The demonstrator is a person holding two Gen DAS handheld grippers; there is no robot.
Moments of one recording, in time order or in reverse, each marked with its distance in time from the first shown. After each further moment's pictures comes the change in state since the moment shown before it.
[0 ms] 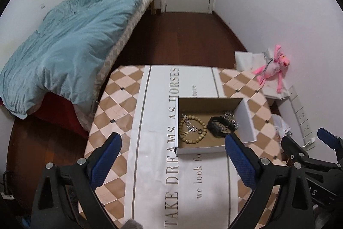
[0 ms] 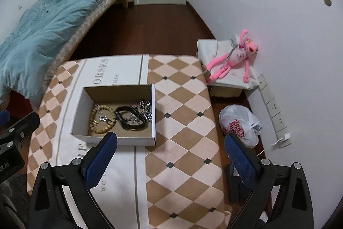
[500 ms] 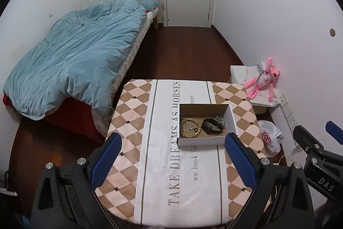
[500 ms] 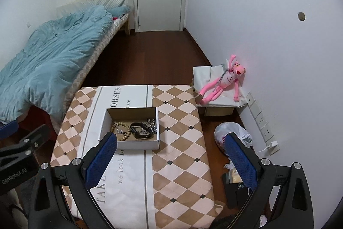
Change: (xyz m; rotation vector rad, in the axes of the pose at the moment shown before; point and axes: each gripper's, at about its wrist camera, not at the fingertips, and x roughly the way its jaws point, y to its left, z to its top) left arm -0.101 0.006 -0.018 -0.007 -0.080 0.003; right arm -0.132 -0.011 -0.013 0.027 -0.160 0.015
